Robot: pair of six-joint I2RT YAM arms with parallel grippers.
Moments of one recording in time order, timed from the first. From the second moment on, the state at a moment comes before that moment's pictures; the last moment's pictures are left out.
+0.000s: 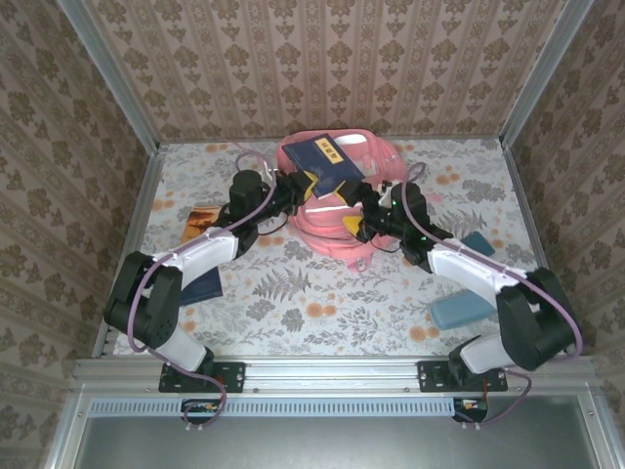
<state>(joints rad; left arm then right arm) -0.52 1.57 0.92 0.54 0.45 -1.46 0.44 1.46 0.82 0.34 -0.39 1.45</state>
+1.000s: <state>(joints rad) -0.52 1.50 1.01 -0.04 0.40 -1.08 0.34 1.39 0.88 0.10 -0.18 1.22</state>
